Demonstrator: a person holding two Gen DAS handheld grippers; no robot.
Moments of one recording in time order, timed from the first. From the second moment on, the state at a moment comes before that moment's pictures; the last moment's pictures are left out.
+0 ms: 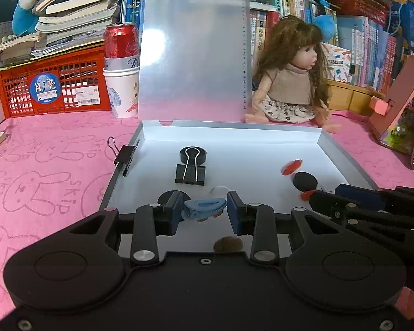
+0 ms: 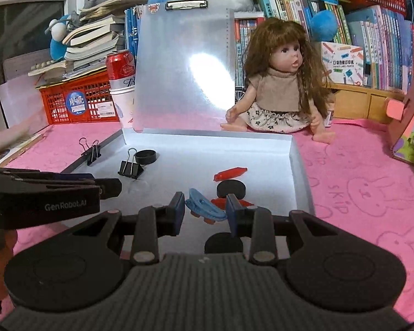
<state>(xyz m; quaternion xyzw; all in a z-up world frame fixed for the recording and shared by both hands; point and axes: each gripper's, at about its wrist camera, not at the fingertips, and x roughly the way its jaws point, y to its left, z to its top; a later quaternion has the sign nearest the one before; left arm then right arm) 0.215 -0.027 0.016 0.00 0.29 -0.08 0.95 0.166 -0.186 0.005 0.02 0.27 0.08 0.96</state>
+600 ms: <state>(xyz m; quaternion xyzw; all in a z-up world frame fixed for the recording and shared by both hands) 0.229 -0.030 0.005 0.01 0.30 -0.06 0.95 0.189 -0.179 -0.005 0.03 0.29 0.07 0.96</state>
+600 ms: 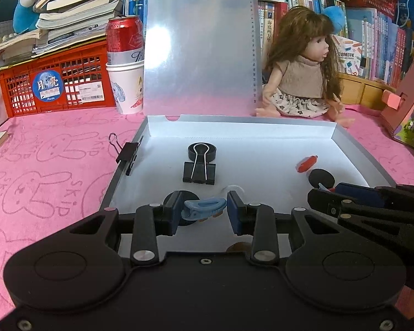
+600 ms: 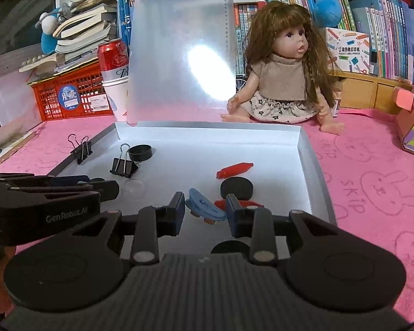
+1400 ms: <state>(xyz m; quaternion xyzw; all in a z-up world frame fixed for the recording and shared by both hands) 0.215 -0.030 0.025 0.02 0.29 -0.05 0.96 0.185 -0.187 0.011 0.04 0.27 0.04 0.96</state>
